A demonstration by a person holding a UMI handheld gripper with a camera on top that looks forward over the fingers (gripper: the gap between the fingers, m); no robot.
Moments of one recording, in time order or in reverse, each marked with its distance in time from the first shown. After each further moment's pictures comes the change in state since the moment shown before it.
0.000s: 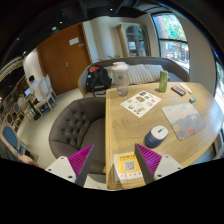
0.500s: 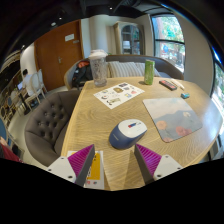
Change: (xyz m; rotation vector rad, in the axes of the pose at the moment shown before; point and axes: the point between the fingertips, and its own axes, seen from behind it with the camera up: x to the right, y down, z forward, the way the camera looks) arm 0.128 0.041 0.074 0.009 0.097 -0.056
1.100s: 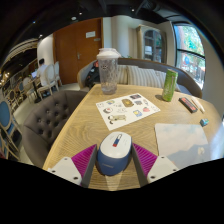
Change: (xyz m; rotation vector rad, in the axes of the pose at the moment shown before) arm 0.013 -0.065 0.089 0.029 -0.154 -0.185
